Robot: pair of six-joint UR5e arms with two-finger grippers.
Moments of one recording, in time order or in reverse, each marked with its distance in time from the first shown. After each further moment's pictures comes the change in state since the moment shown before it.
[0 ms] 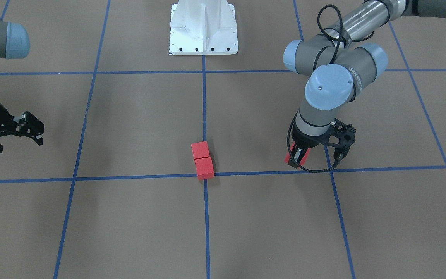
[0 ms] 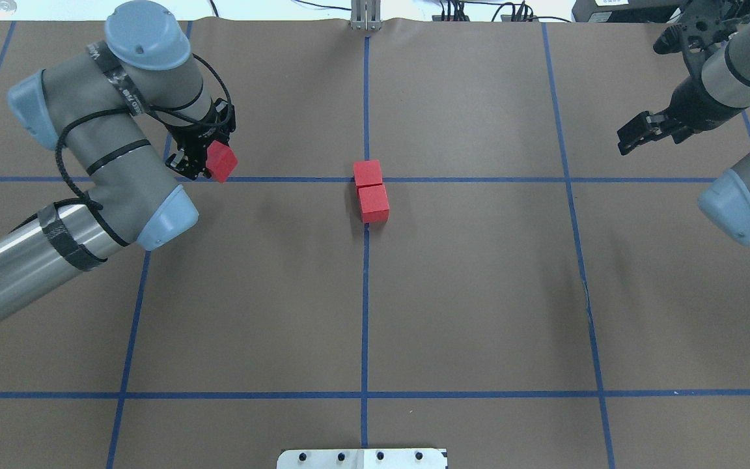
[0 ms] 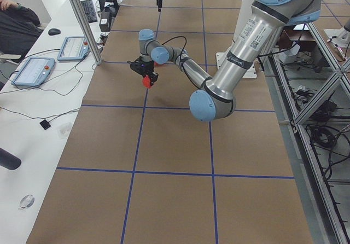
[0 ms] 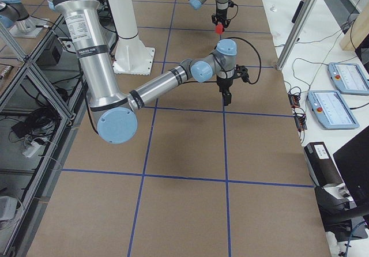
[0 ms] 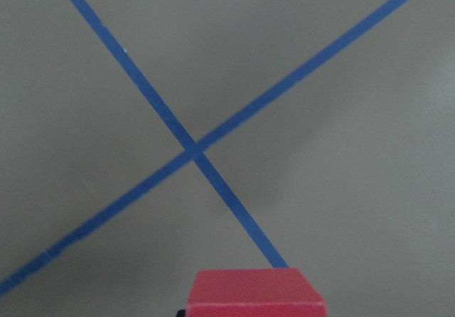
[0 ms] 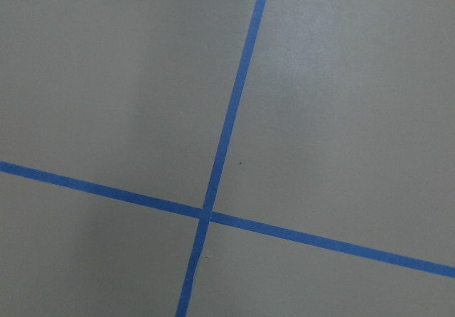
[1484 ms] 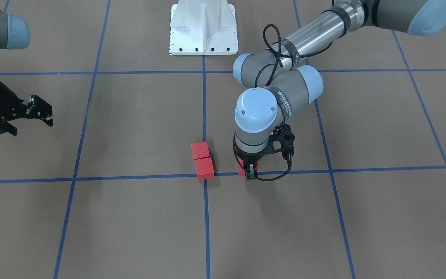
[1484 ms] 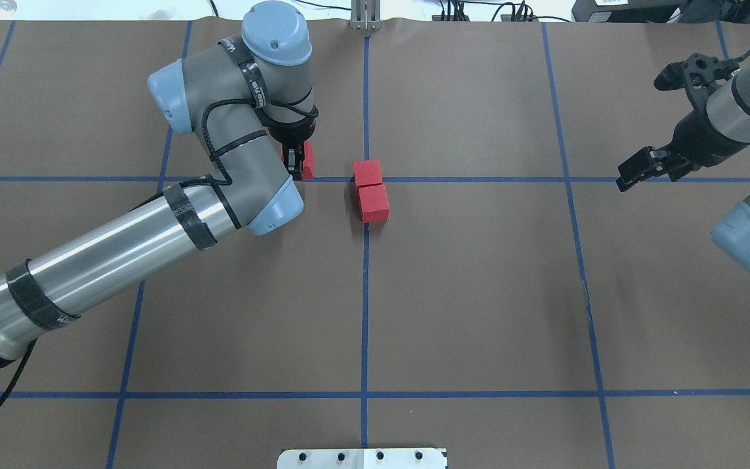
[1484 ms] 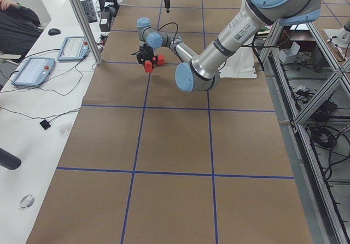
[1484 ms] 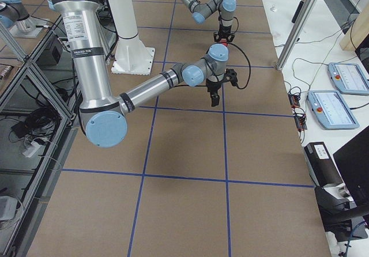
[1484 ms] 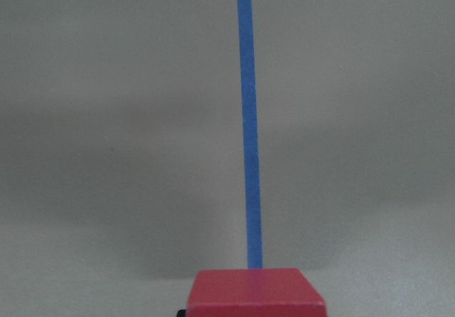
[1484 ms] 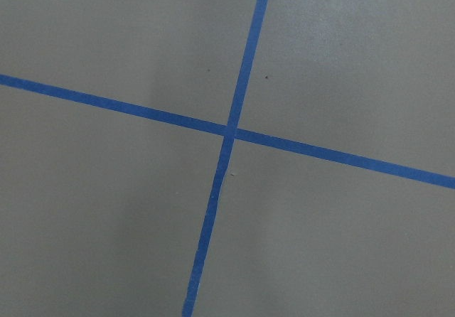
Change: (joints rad) left arm 0.076 -0.267 0.321 -0.070 -0.005 -0.596; right arm -0.037 -0.061 0.046 0.013 0.098 0.013
